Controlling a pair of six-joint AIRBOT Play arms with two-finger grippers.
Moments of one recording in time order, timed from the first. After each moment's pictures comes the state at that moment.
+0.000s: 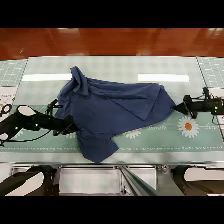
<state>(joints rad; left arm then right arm) 0.05 -1.17 0.51 0.77 -1.10 -1.37 -0.52 -1.57 0.94 -0.78 1.11 1.26</state>
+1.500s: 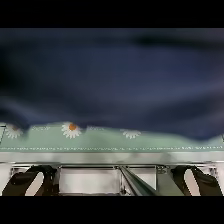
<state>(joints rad) 0.08 -0.66 1.99 1.12 -1.22 -1.44 -0.38 -0.59 1.93 -1.27 1.29 1.48</state>
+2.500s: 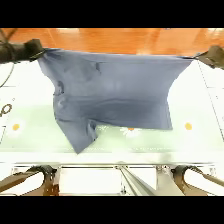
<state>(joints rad) 0.07 -1.30 1.32 1.09 -0.73 -1.50 -0.37 -1.32 1.38 -0.81 1.08 1.21</state>
